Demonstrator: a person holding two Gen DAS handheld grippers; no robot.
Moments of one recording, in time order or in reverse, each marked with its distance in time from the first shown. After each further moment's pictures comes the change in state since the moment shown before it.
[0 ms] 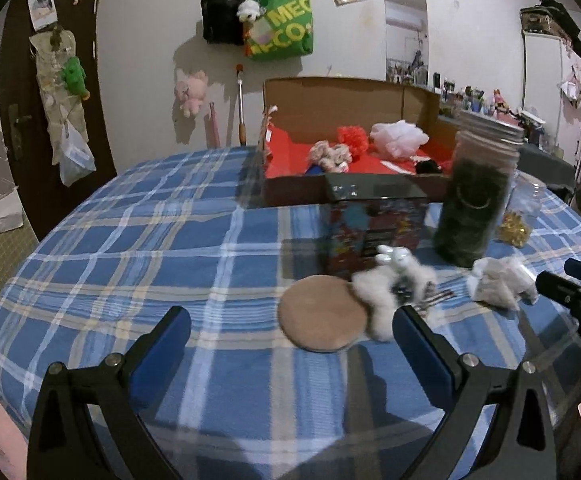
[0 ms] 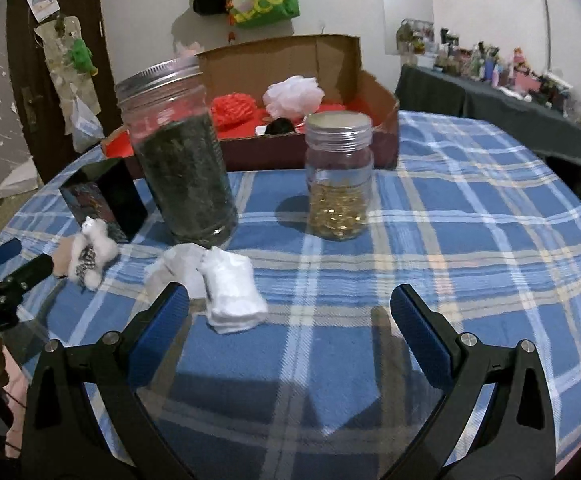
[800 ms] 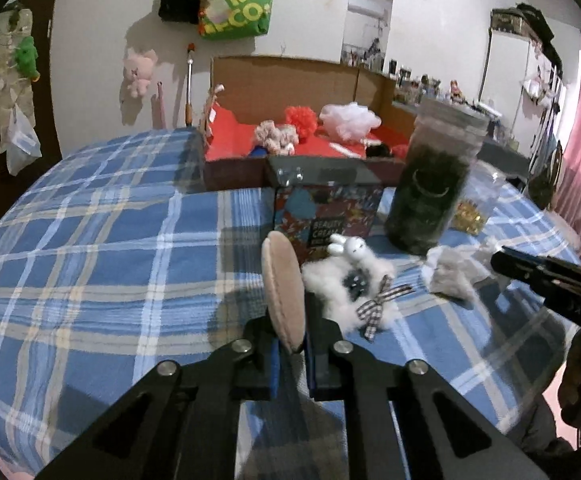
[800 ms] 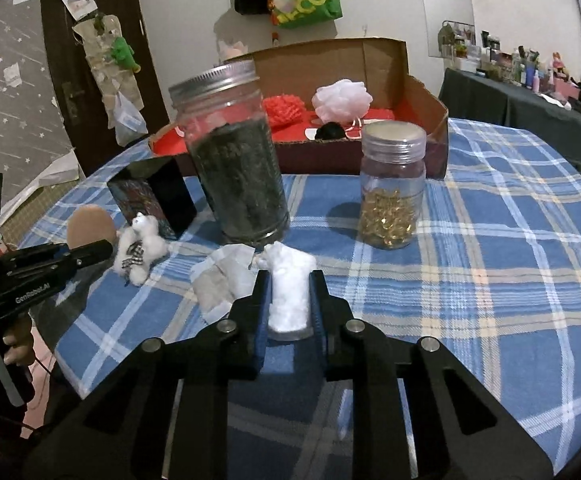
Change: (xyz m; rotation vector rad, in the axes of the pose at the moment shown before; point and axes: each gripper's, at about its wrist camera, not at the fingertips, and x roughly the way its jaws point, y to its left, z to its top) left arm 0.002 -0.009 0.002 0.009 0.052 -0.218; right arm -0.003 0.009 0.004 -0.052 0.000 0.161
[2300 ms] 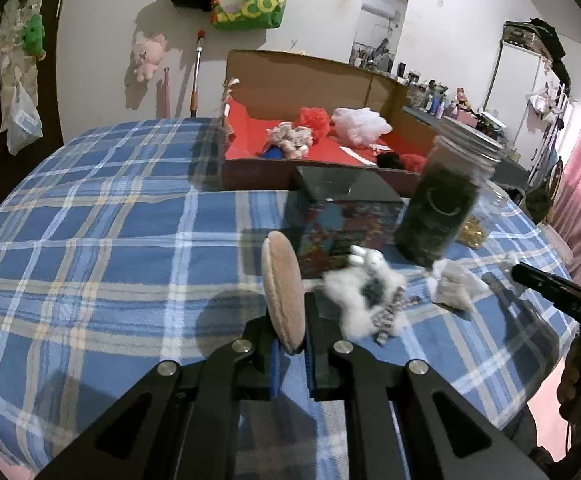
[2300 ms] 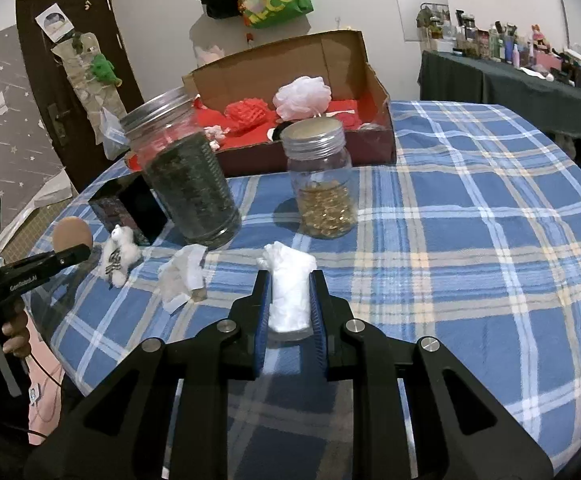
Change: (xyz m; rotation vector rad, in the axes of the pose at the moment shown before) left arm 0.005 0.026 0.013 -0.064 0.053 -0.026; right arm -0.018 -0.045 0.001 0.093 0.019 -0.005
